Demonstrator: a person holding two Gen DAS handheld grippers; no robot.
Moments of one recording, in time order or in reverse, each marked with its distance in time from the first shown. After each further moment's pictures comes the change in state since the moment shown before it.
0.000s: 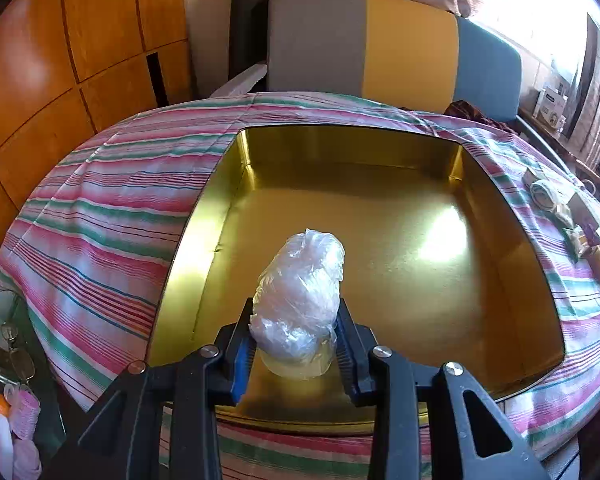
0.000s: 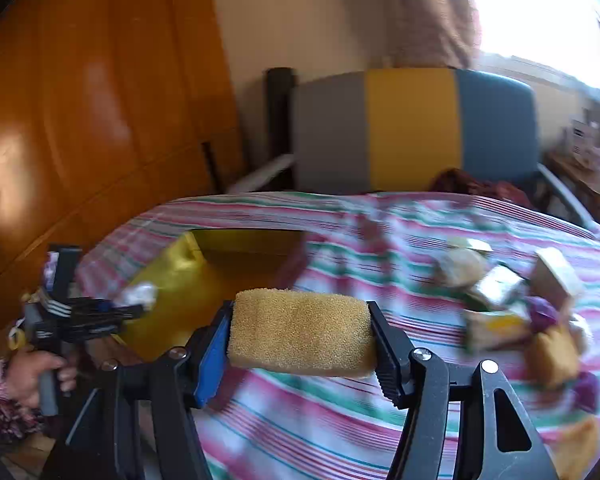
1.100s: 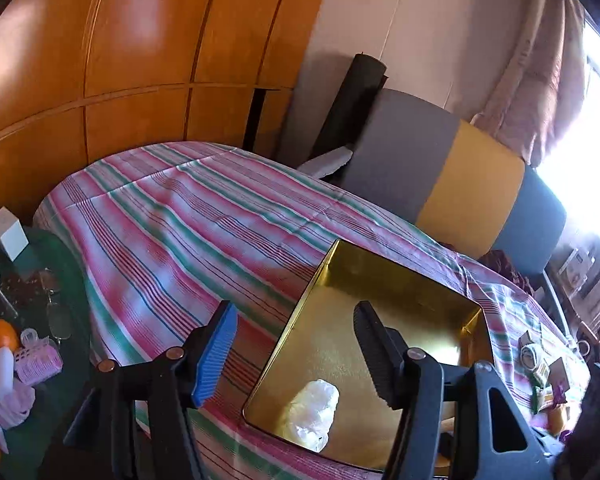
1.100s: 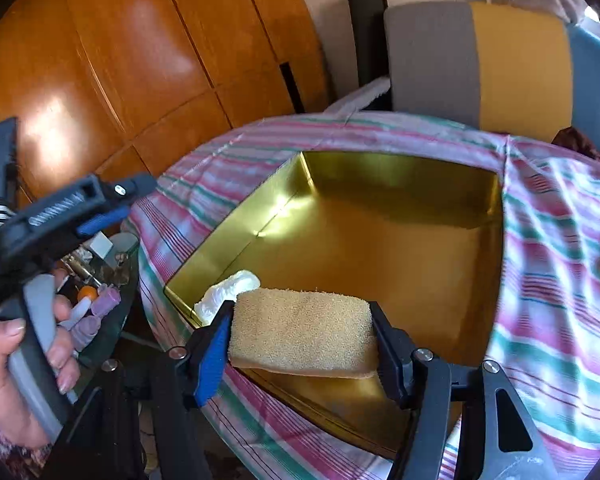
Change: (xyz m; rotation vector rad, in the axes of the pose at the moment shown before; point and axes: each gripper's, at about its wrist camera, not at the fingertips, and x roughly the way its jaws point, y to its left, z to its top) left arm -0.073 0.081 0.022 -0.442 -0.256 0.032; right arm 0.133 0.121 -0.011 -0.029 0.301 0.206
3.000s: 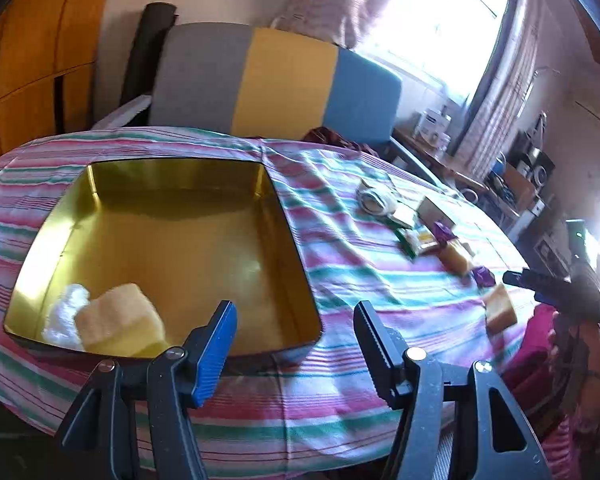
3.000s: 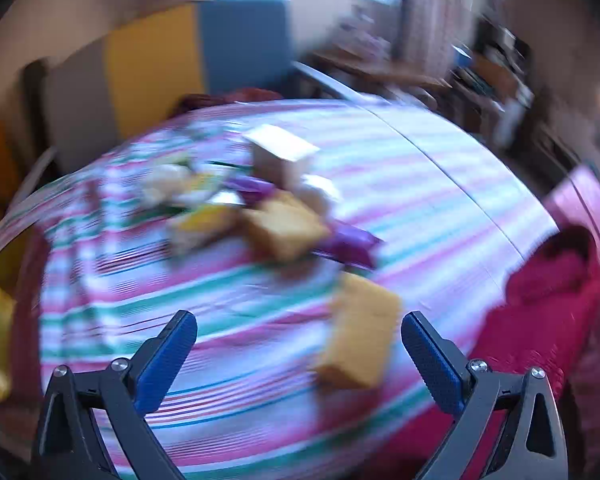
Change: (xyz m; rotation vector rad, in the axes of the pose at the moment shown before) left arm -0.031 -0.146 -0.121 0.432 0.228 -0.493; right arm -0.254 -0.245 -0.139 0.719 -0.043 -0.907
